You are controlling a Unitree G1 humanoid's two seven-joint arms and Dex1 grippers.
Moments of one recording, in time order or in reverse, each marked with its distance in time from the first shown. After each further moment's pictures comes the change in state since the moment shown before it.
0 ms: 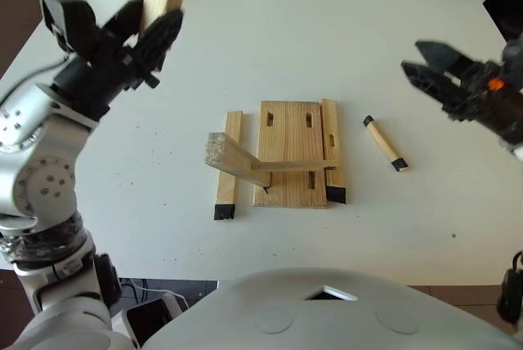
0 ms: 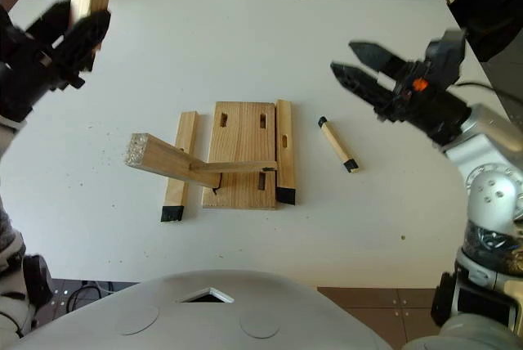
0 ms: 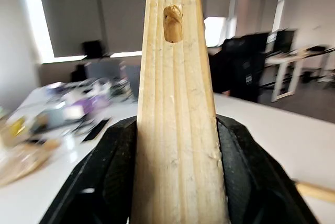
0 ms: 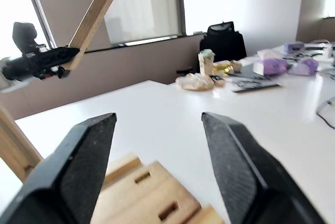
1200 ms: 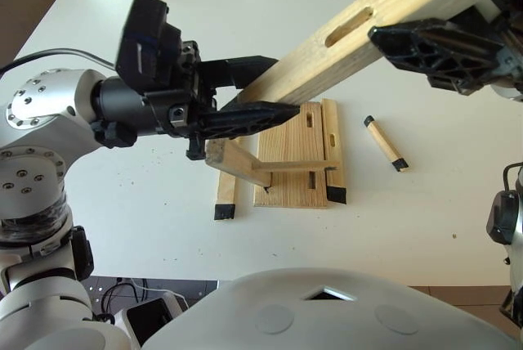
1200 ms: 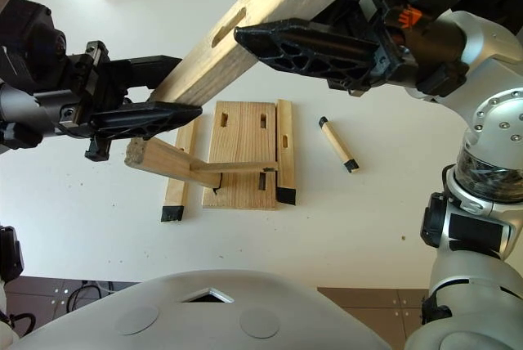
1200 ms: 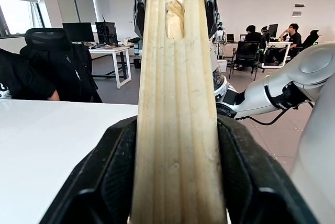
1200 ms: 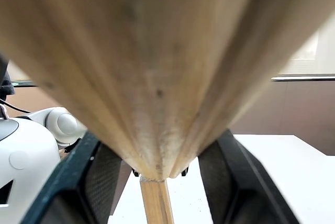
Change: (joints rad) left arm -0.120 0.160 -0.209 -0.081 -0.379 0.159 -0.217; right arm -0.441 0.003 0.205 -0.036 0.341 0.195 0.032
